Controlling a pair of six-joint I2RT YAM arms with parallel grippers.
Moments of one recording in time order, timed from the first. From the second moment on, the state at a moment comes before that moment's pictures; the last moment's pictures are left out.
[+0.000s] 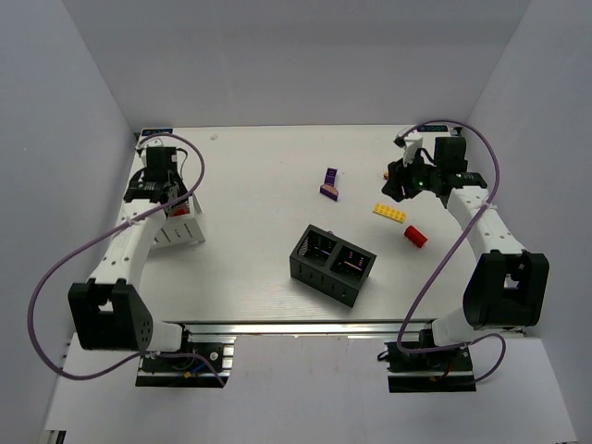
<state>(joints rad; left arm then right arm) -0.04 1.39 1.19 -0.61 -0.34 -0.42 0.04 1.49 1.20 -0.43 -0.60 -0.38</state>
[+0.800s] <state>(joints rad) -0.08 0.96 0.82 -0.17 0.61 -0.28 0.02 1.67 1.23 -0.82 -0.19 -0.69</state>
